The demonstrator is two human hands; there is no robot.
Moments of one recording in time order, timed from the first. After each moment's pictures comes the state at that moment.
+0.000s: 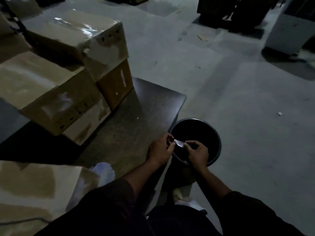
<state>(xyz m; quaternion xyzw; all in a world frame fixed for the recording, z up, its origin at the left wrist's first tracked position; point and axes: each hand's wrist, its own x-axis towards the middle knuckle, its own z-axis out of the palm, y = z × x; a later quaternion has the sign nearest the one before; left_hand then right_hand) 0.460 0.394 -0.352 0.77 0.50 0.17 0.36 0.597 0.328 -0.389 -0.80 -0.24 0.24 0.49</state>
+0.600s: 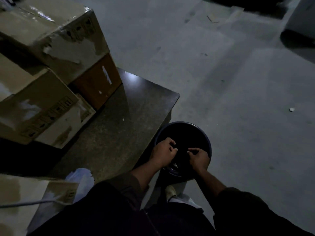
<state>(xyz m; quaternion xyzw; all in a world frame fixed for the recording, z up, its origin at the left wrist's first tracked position) 0.569 0.421 -0.392 0.76 0.53 0.03 0.38 0.706 0.348 -0.447 -0.86 -0.21 0.32 0.33</state>
